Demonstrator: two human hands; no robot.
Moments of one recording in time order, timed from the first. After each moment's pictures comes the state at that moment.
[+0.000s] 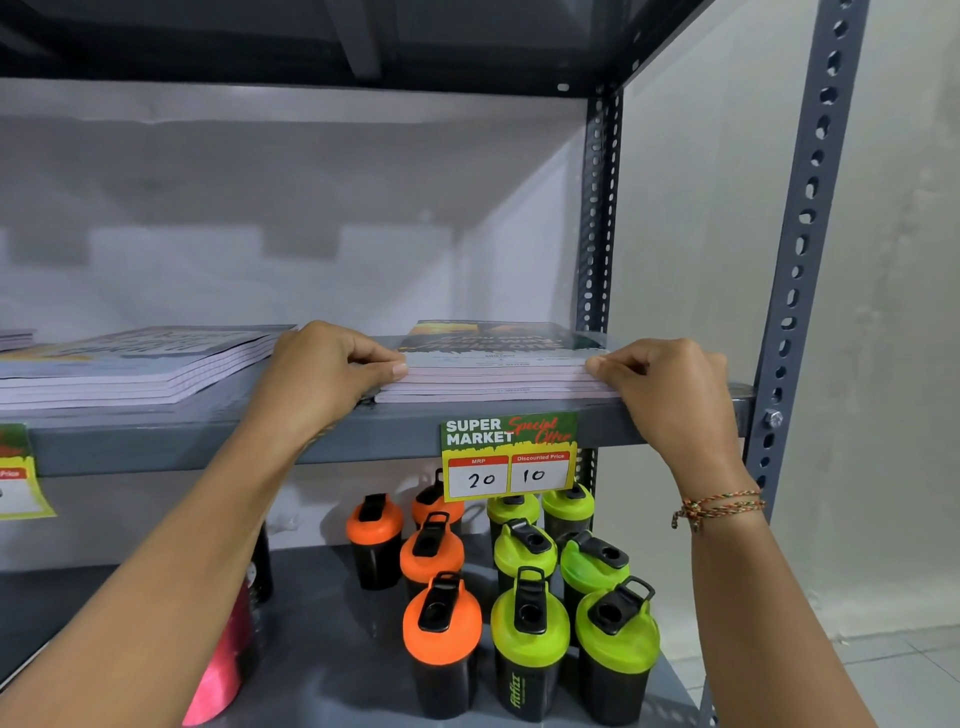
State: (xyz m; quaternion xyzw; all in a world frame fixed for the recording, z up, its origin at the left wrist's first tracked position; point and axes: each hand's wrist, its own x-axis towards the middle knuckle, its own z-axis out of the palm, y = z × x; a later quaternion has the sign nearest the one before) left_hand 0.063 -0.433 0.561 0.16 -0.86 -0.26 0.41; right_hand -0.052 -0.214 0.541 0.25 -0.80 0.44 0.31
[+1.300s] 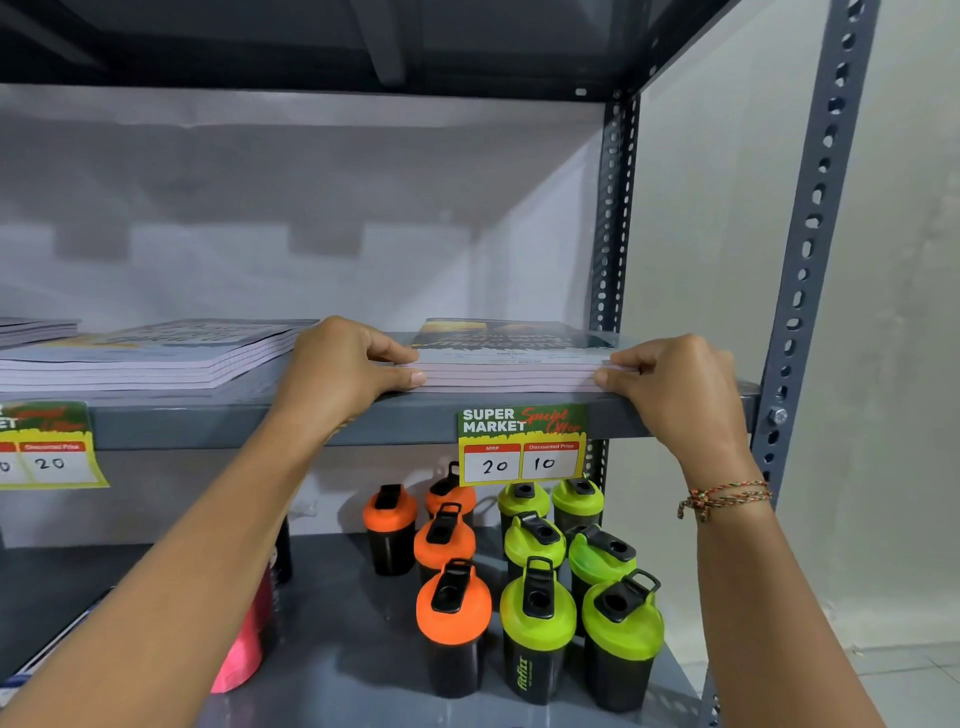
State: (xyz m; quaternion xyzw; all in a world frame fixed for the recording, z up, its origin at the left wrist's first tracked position) left_hand 0.076 -0.425 0.561 0.19 -0.86 -0.27 0.39; right_hand -0.039 -0.214 0.546 0.23 -0.81 0.44 0.30
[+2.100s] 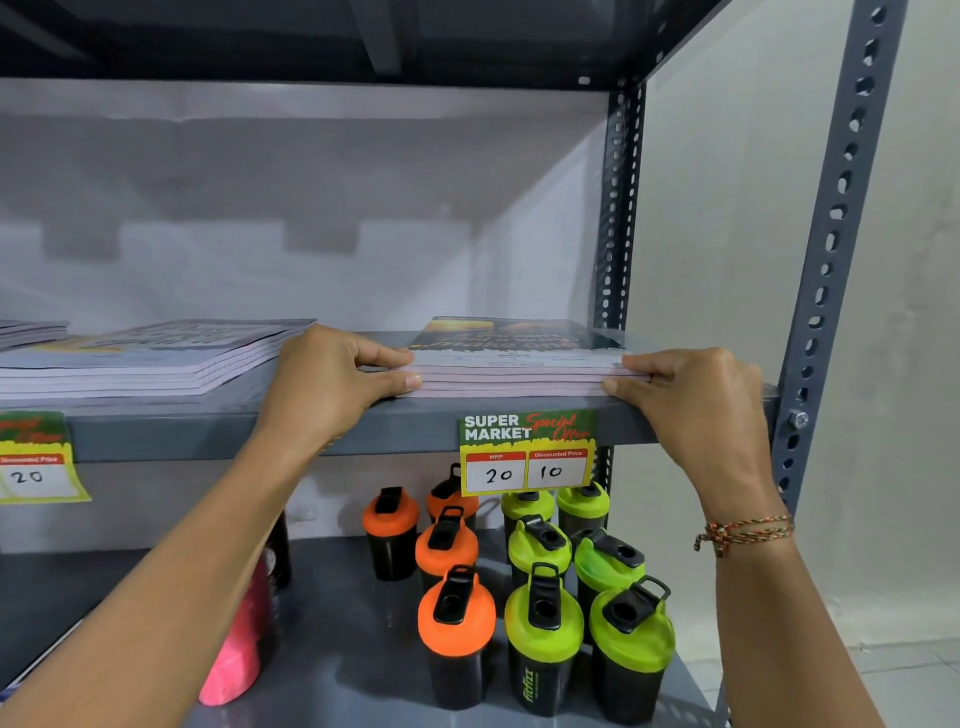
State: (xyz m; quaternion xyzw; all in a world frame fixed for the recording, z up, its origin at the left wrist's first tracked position) left_hand 0.072 -0.436 0.553 0.16 -0.85 -0.26 0.42; right_hand -0.046 -0.214 0.534 0.23 -0.79 0.47 0.33
